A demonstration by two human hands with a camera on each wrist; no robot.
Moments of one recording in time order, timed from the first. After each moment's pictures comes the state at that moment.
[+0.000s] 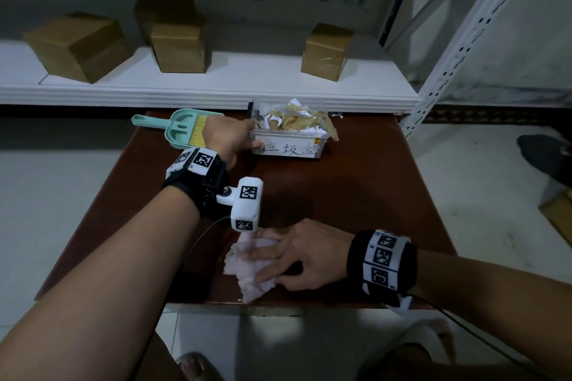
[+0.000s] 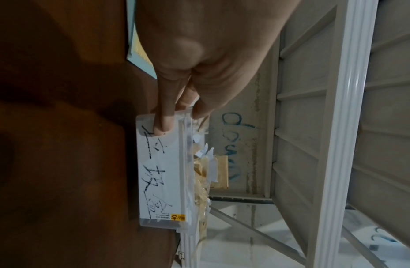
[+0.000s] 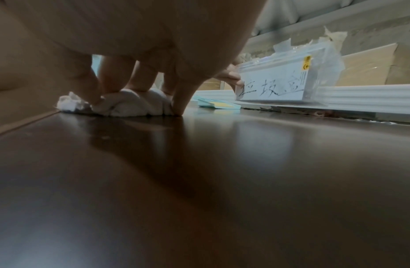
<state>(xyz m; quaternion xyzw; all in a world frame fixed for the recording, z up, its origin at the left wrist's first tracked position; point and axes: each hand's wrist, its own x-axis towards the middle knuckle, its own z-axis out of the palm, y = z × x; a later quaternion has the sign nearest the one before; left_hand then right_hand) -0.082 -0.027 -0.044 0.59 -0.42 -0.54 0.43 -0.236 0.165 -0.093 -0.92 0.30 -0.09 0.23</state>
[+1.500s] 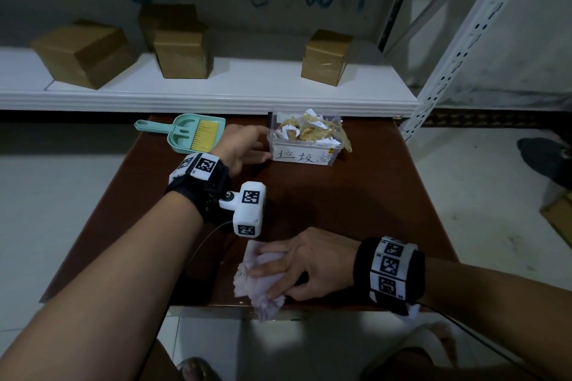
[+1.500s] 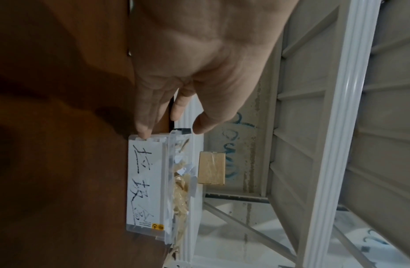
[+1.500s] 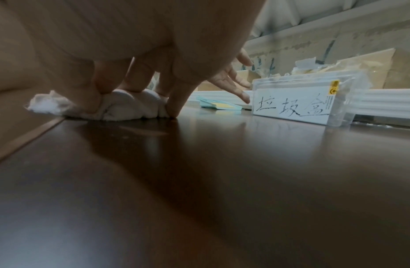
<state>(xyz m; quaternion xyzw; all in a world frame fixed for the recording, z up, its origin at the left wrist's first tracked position) -0.090 -0.017 -0.035 0.56 -0.44 -0.62 0.32 -0.241 0.173 -0.092 -0.93 0.26 -0.08 0.24</state>
